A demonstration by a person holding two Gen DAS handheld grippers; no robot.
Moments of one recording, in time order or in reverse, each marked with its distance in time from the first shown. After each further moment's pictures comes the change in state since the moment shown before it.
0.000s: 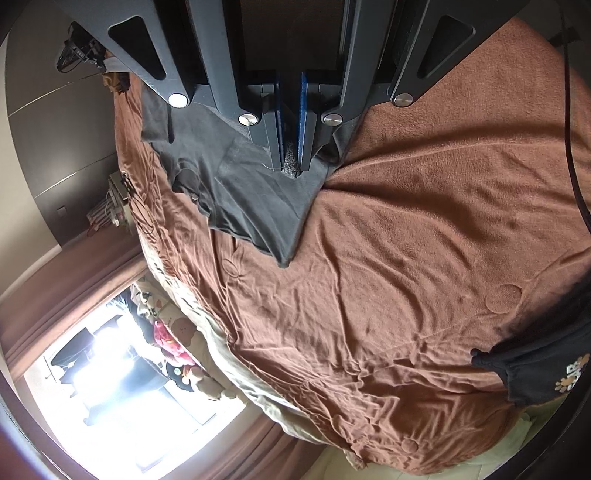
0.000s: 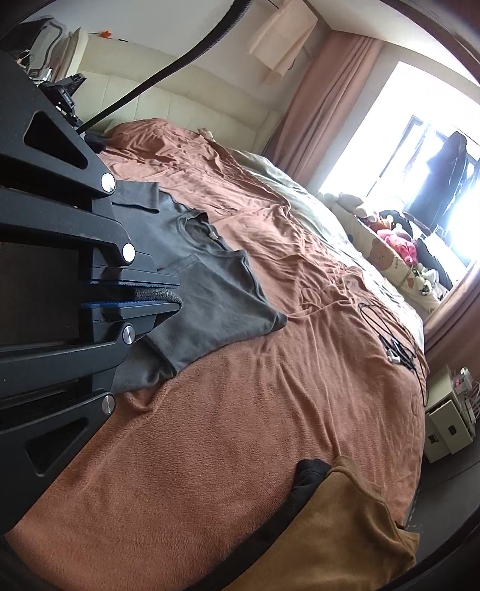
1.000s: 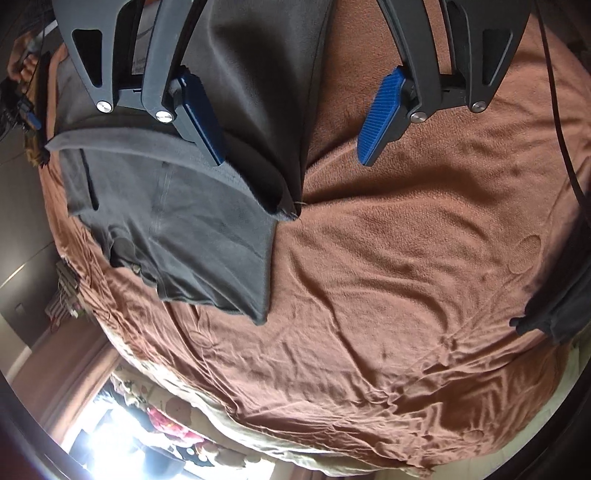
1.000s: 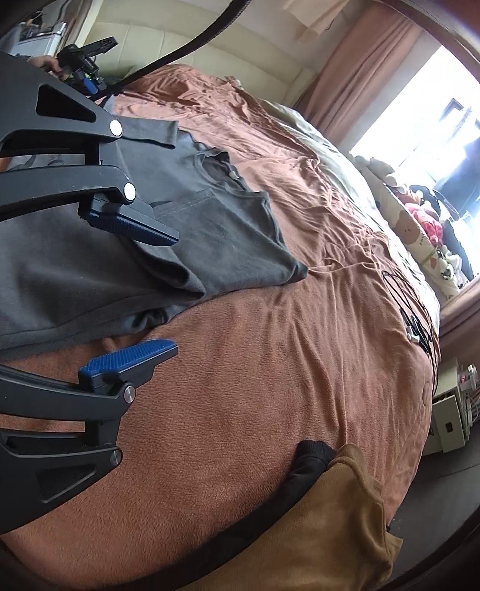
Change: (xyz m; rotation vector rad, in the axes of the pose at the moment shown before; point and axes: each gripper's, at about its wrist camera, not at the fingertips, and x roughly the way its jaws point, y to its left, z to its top) left arm 0.075 -0.012 -0.002 0.320 0.188 0.228; right arm 0.017 0.009 0.003 -0.126 0.095 -0.212
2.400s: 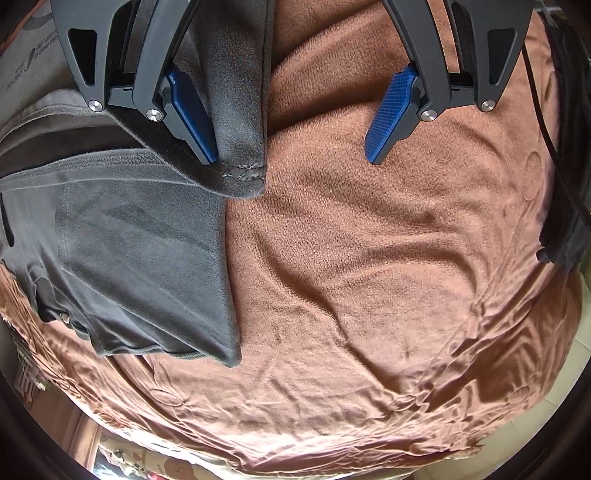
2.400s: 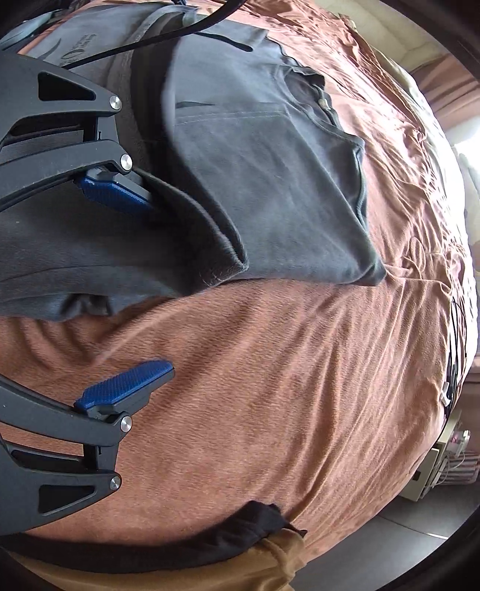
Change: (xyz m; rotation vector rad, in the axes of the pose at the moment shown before) left arm 0.092 -0.011 0.045 0.180 0.103 0.246; right arm 0.115 0.062 0.034 -0.297 0.165 -0.326
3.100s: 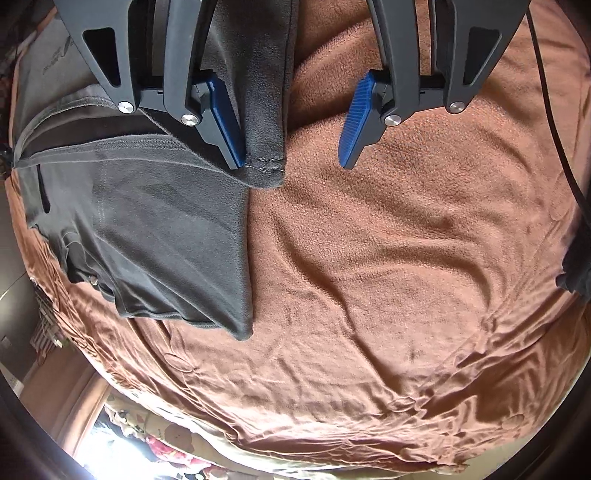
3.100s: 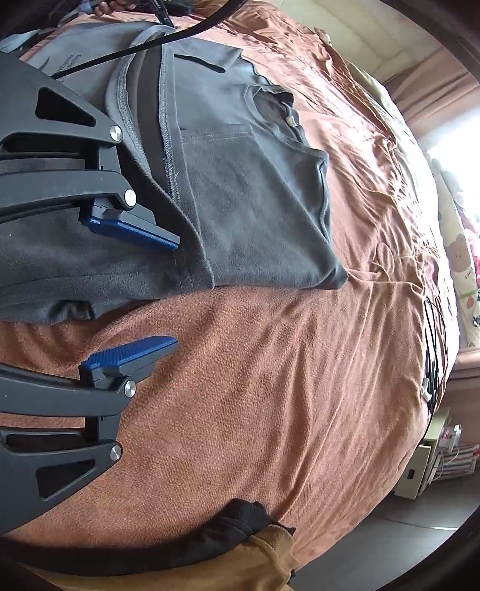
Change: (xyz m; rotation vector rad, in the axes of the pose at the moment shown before) left arm -0.008 0.011 -0.006 -0.097 -0.067 -0.179; right arm -0.018 -0.012 0.000 0.019 -0.080 0.093
